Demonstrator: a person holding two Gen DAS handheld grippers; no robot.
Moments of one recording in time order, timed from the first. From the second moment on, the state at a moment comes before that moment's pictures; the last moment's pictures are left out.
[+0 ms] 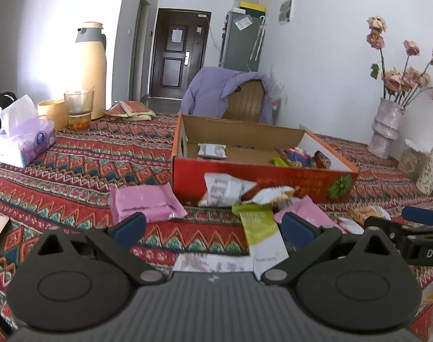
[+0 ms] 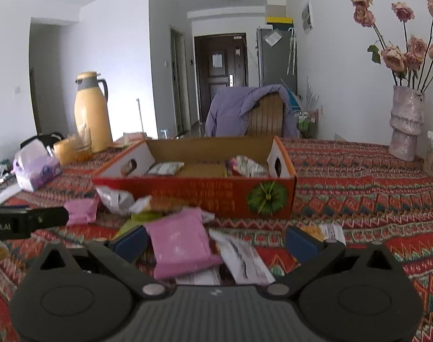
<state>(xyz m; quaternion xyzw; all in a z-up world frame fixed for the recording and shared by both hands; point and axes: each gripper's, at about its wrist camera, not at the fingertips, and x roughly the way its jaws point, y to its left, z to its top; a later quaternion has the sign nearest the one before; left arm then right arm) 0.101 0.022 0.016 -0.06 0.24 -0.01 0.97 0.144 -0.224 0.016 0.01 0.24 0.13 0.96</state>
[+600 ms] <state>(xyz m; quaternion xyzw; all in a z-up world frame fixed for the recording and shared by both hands) 0.099 0.021 0.000 -0.06 0.28 -0.01 0.96 0.135 -0.204 -0.016 -0.05 0.31 0.15 0.94</state>
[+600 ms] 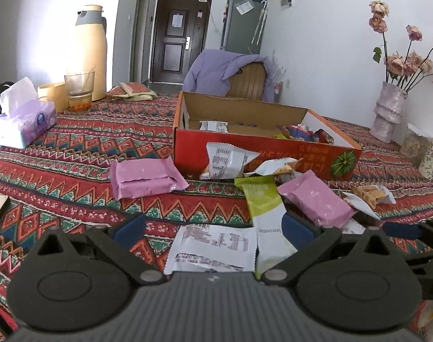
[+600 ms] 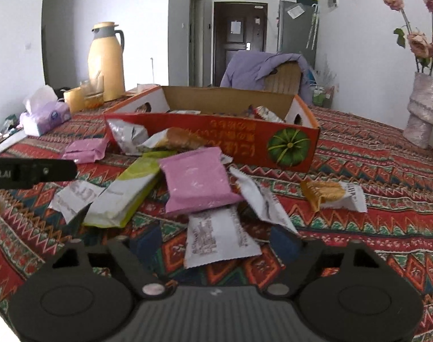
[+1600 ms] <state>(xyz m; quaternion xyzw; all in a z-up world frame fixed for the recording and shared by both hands) 0.105 0.032 -0.008 -0.07 0.30 0.00 0.95 0.135 -0.218 -0.009 0.01 0.26 0.14 0.95</state>
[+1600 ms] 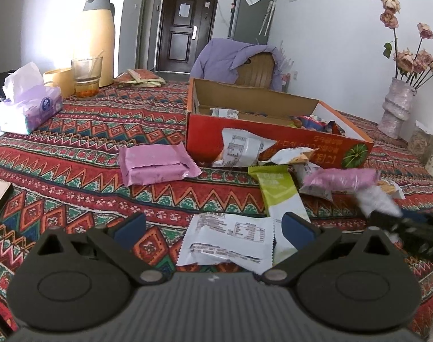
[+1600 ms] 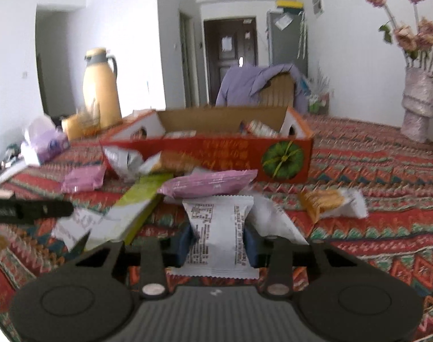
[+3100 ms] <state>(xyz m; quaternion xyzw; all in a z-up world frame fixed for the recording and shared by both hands) 0.133 0.011 -0.031 -0.01 0.35 0.02 0.94 0.127 -0.240 0.001 0.03 0.23 0.14 0.96</state>
